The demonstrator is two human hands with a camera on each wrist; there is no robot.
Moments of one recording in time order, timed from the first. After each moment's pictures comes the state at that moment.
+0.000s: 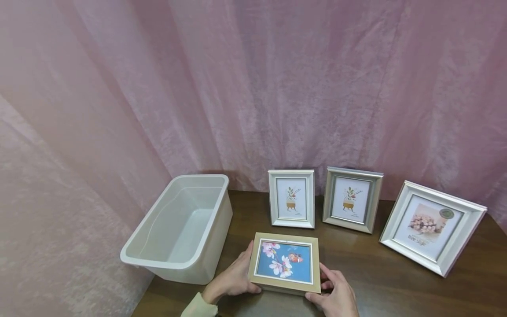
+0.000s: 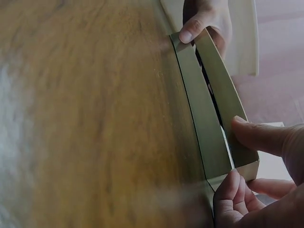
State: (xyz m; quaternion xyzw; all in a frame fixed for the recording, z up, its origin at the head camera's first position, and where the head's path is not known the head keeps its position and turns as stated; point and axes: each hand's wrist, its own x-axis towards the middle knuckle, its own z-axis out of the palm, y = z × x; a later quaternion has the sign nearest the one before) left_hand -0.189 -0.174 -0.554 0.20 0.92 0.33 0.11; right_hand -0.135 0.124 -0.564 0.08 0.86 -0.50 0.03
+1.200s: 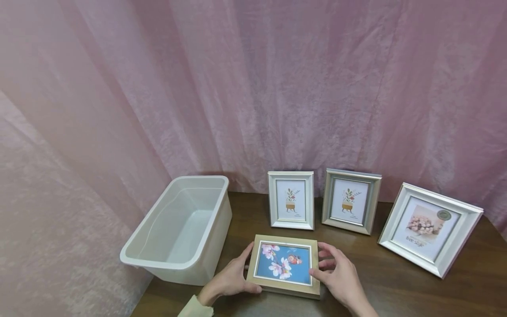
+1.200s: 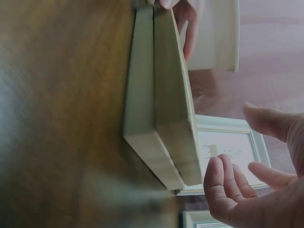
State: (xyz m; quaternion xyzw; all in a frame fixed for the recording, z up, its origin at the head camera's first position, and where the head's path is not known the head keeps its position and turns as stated) left_hand -0.188 -0.185 -0.552 0.14 0.90 0.38 0.15; right_hand -0.160 0.143 -0.522 0.00 0.85 -0.52 0.00
